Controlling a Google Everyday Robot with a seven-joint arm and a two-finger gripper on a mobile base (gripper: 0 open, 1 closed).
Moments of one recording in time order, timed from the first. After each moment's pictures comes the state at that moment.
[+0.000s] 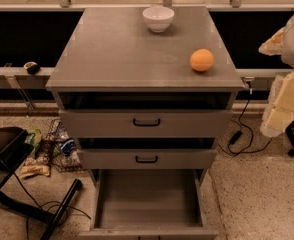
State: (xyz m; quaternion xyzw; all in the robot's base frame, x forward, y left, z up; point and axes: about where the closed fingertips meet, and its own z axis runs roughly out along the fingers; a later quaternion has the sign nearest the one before) arm 0.438 -0.216 0.978 -0.60 0.78 -0.04 0.16
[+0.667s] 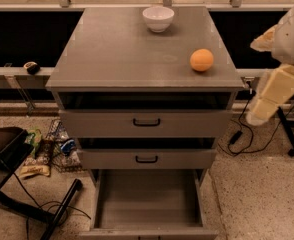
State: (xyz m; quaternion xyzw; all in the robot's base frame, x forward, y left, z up) arm 0.467 -0.211 0.969 -0.59 0.78 -0.01 0.20
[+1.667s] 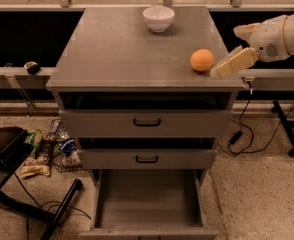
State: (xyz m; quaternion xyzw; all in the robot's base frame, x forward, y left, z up) arm 0.643 -0.213 0.935 -0.46 0.74 0.14 0.46
